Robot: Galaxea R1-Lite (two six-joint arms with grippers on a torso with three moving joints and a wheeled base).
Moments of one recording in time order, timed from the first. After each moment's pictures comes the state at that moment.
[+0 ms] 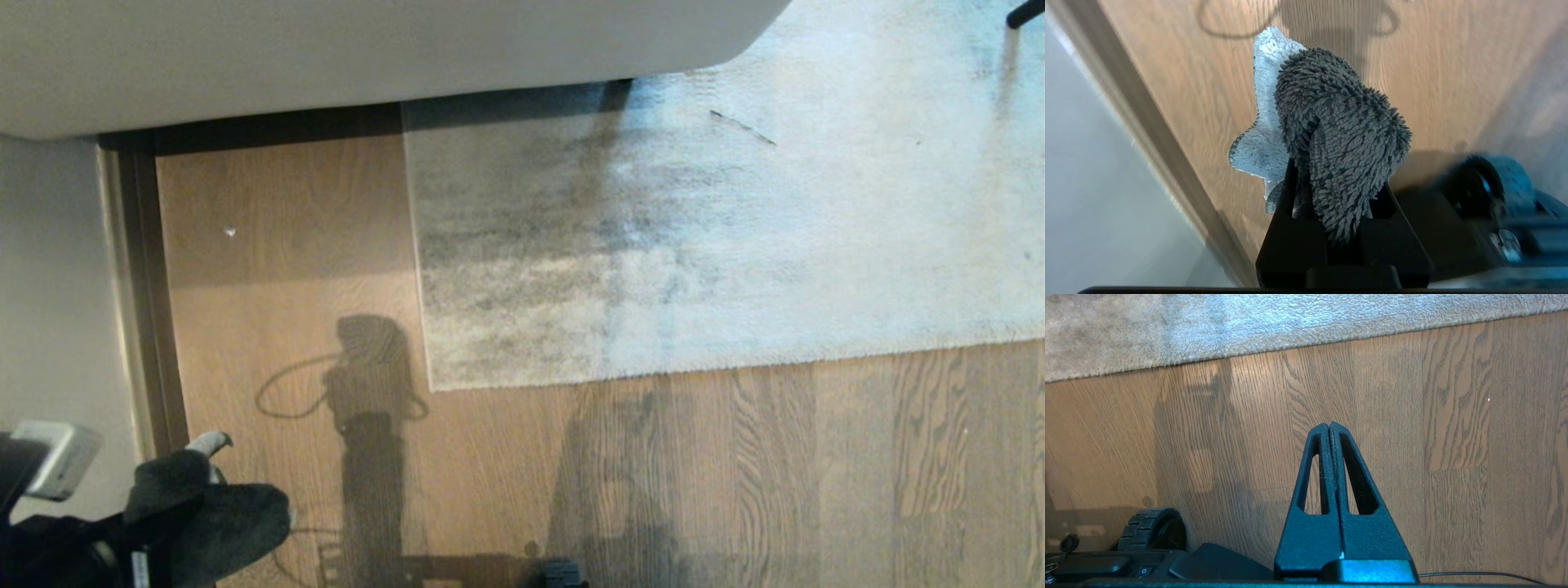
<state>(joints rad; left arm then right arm) -0.04 1.06 -0.16 -0.43 -0.01 0.01 -0.01 0.00 0.00 0.00 -0.02 0.04</state>
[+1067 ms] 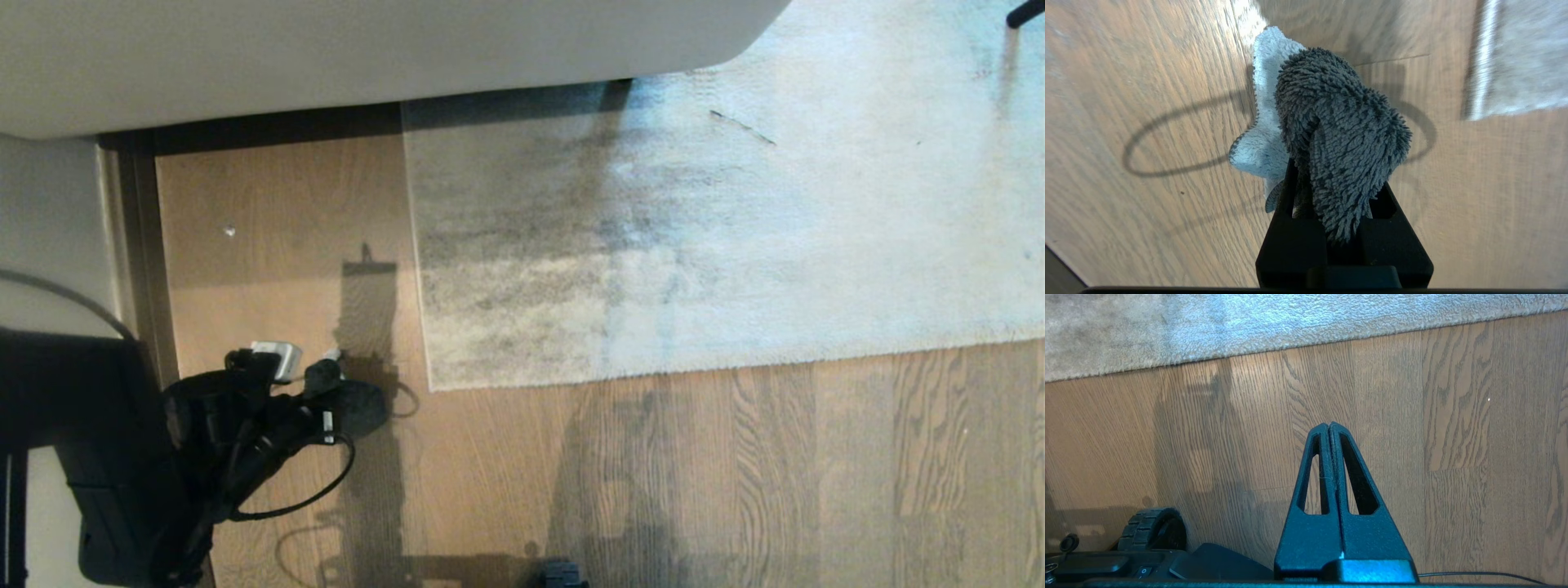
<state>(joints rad) -0.05 2.20 -0.36 -1.52 -0.02 0.01 -0.01 0.00 0.00 0.01 -0.02 0.04</state>
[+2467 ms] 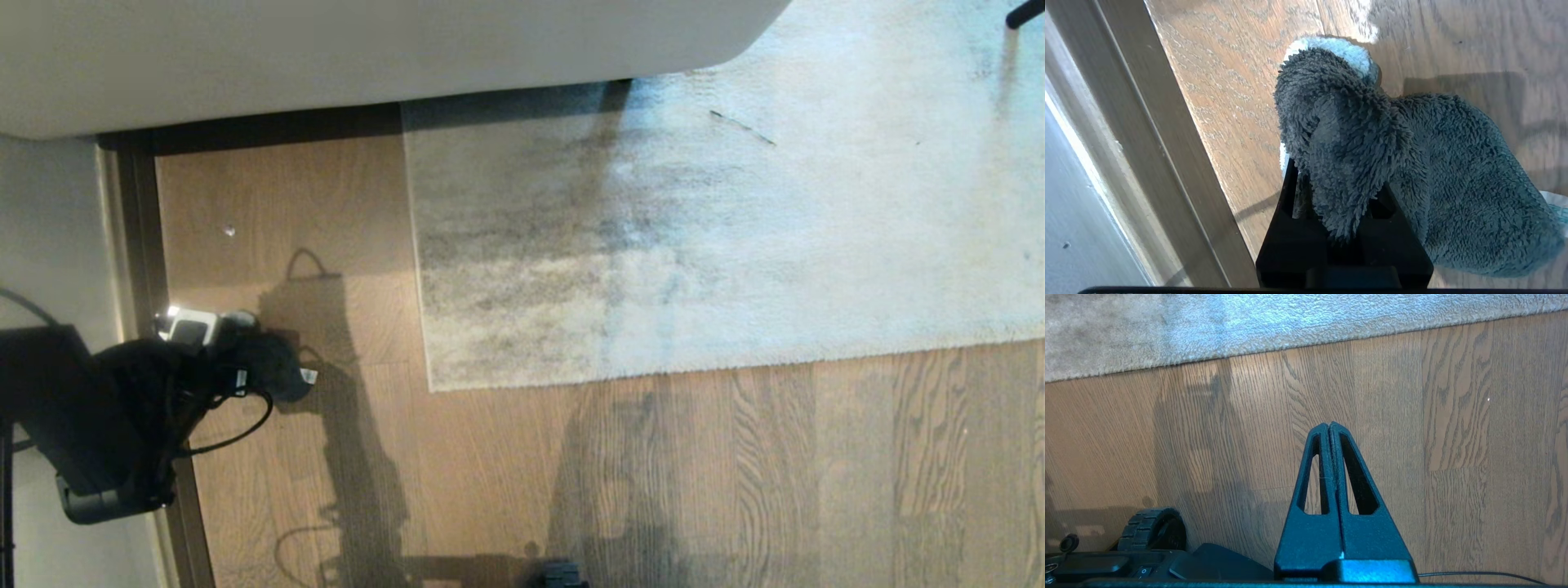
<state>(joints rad) 0.30 2.36 -0.73 -1.52 -0.03 0.32 -0.01 0.00 0.00 0.00 -0.02 0.04</state>
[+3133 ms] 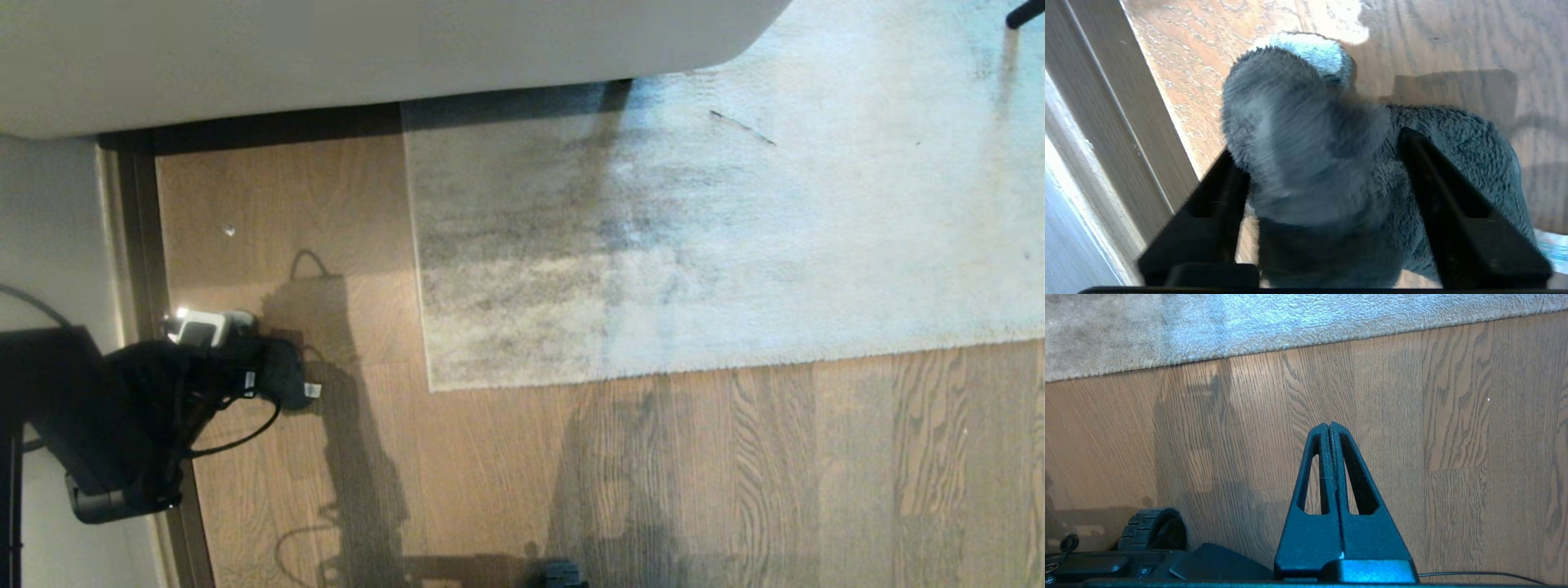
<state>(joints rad) 0.28 2.37 -0.73 -1.52 -0.03 0.30 -0.01 0.00 0.00 0.00 -0.02 0.04</state>
